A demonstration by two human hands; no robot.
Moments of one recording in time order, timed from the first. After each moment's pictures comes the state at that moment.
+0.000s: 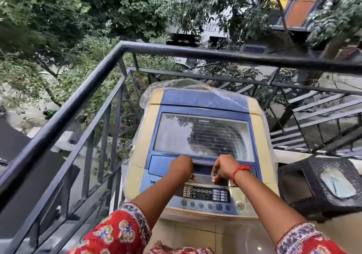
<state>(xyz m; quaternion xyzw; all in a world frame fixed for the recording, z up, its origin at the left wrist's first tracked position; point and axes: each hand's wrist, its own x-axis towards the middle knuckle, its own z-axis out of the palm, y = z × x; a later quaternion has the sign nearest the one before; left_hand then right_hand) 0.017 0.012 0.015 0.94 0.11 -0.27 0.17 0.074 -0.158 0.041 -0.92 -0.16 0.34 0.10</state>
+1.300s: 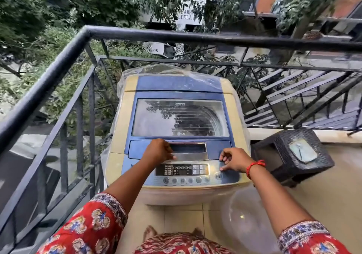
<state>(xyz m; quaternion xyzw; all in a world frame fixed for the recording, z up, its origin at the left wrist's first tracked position) -0.005 0.022 0.023 0.92 0.12 -0.20 0.32 0.027 -0.277 0.036 -0.92 -0.06 0.30 0.26</state>
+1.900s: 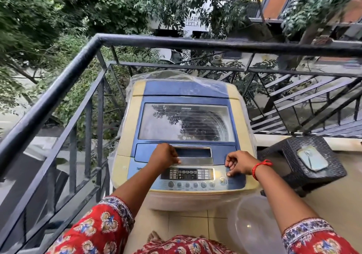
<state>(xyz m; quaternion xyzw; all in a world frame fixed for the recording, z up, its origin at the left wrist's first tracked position) -0.014 0.016 0.030 0.90 0.15 -0.19 0.35 0.040 -0.282 0.035 -0.90 -0.07 0.35 0.26</state>
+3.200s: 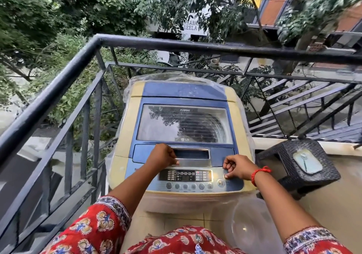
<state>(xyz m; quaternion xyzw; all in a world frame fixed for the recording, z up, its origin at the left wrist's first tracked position) -0.009 0.022 0.025 0.91 0.12 -0.18 0.36 0.032 -0.282 0.032 -0.90 -0.06 0.32 0.29</state>
